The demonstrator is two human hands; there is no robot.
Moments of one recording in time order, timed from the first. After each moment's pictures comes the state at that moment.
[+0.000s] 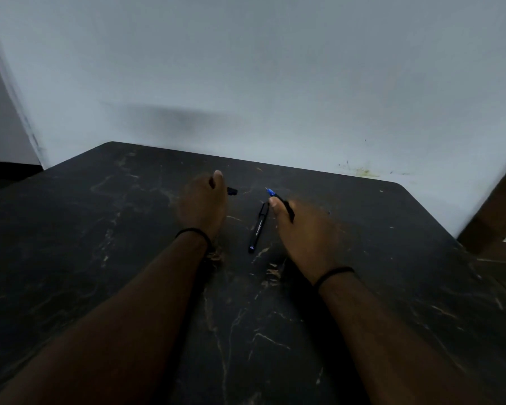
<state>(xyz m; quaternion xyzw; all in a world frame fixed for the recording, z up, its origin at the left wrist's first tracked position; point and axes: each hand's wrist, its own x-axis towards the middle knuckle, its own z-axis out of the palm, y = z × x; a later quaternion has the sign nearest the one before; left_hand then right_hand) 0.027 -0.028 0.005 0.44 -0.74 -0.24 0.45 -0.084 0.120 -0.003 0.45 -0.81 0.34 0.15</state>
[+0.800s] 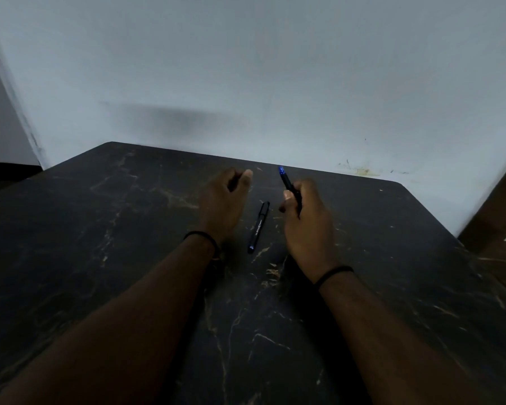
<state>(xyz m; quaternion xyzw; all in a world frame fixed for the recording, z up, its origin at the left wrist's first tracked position) 0.011 -0.011 0.004 0.26 -0.74 -0.39 0.48 -0.084 0.115 -0.009 0.43 -0.72 0.52 0.14</state>
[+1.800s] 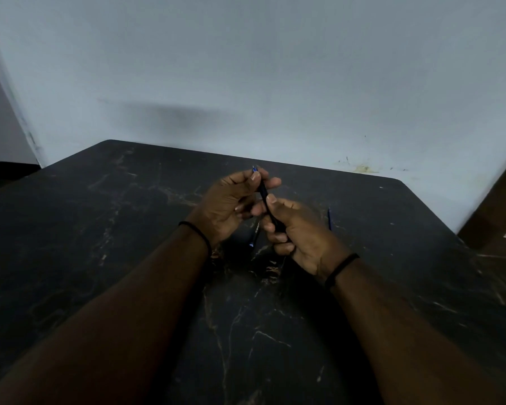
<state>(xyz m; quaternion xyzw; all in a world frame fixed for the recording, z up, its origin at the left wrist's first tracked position) 0.012 -0.006 0.009 0.05 -0.56 -0.77 0.31 -0.075 0.122 0.008 0.39 -0.53 0.61 -0.43</state>
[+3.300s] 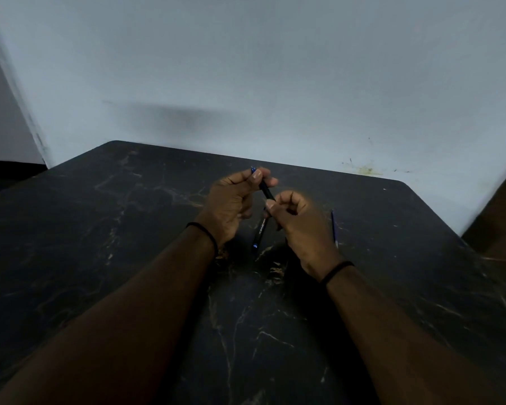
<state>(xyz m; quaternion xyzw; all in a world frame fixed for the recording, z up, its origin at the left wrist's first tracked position) 0.010 -0.010 0.005 0.09 -0.56 -0.74 0.37 -0.065 0.119 0.006 0.40 -0.65 0.63 -0.16</state>
